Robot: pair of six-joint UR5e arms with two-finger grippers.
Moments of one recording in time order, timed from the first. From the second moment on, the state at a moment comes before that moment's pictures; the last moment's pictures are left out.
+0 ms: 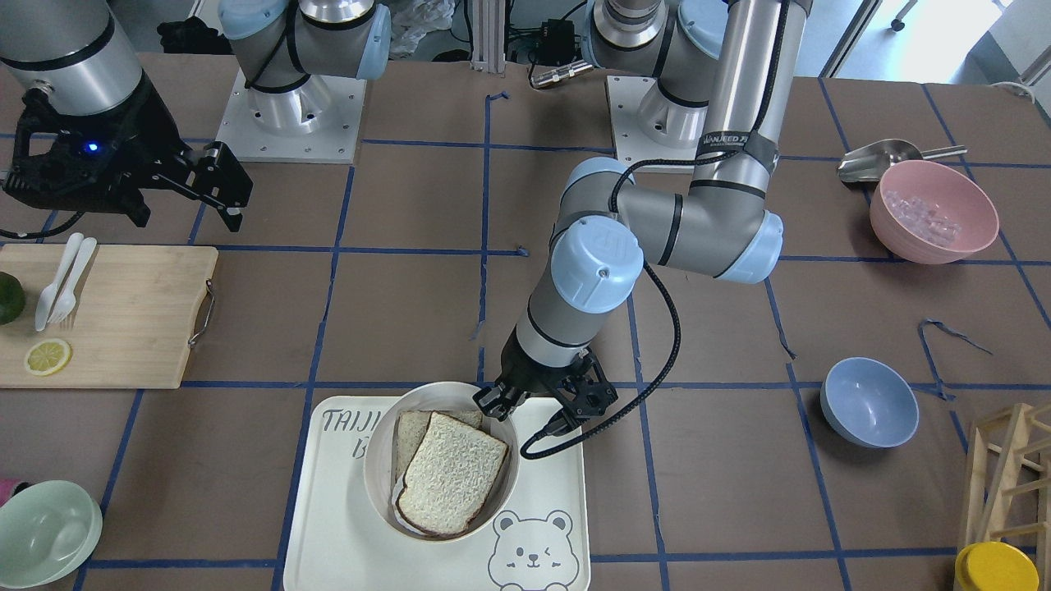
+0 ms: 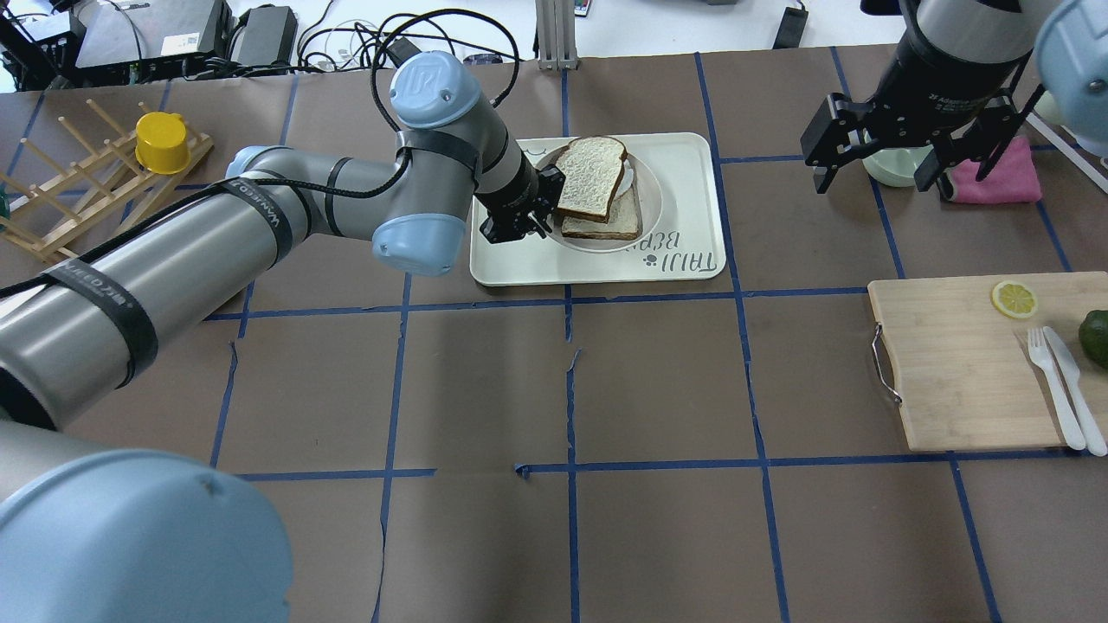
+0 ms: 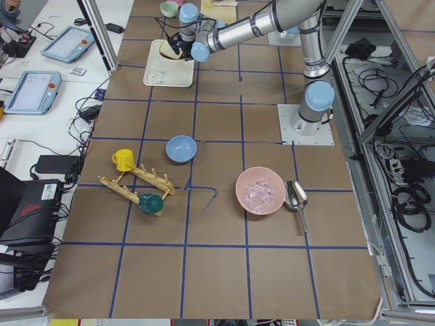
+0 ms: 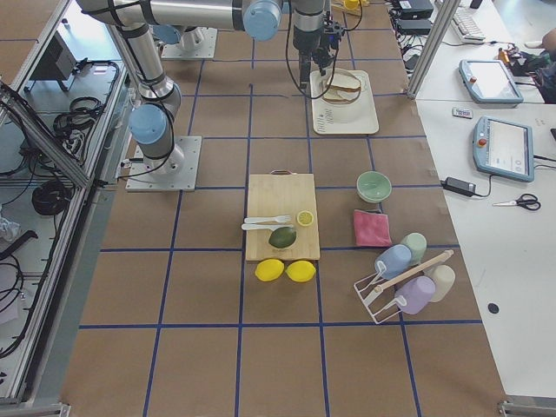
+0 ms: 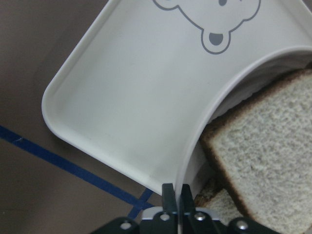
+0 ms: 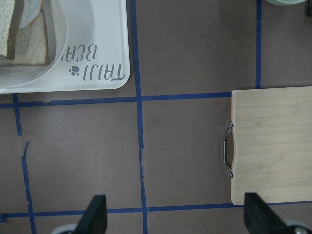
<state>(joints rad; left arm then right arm) -1.80 -2.11 -1.61 -0.81 1.35 -0.89 1.48 -1.57 1.57 -1.58 -1.58 -0.06</state>
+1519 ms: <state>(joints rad) -1.77 -2.19 -1.55 -0.80 1.30 -0.88 1.48 -1.57 1.57 -1.58 -1.59 -0.07</state>
